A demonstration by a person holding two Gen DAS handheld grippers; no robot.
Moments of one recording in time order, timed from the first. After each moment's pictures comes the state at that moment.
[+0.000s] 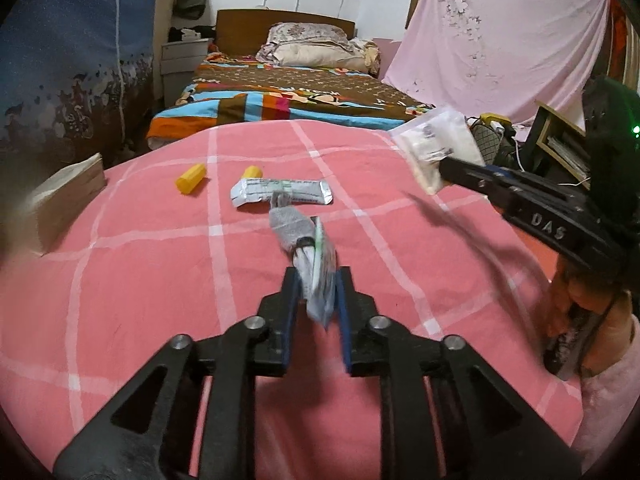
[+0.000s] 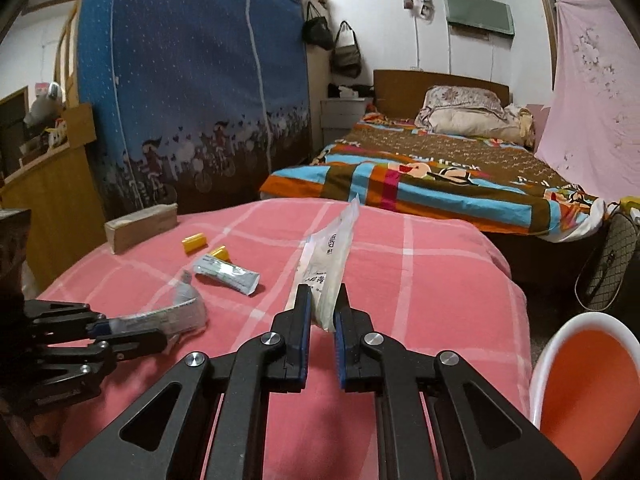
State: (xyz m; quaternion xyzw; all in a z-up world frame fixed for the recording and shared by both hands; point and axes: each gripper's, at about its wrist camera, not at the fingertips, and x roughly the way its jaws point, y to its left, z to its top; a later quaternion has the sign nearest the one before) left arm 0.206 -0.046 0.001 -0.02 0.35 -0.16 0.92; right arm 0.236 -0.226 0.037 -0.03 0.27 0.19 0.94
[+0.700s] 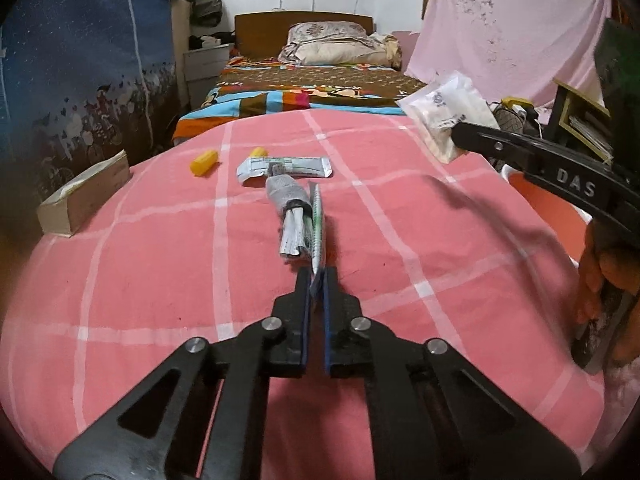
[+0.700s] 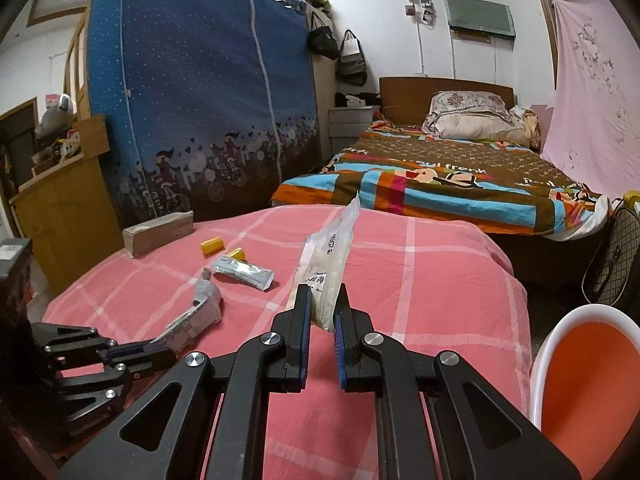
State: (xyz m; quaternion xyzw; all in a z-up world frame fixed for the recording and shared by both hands) left arm 0.183 -0.070 -0.008 0.01 0.35 -0.10 0.93; right arm 0.220 -0.240 0.039 -0.01 0.26 0.21 0.94
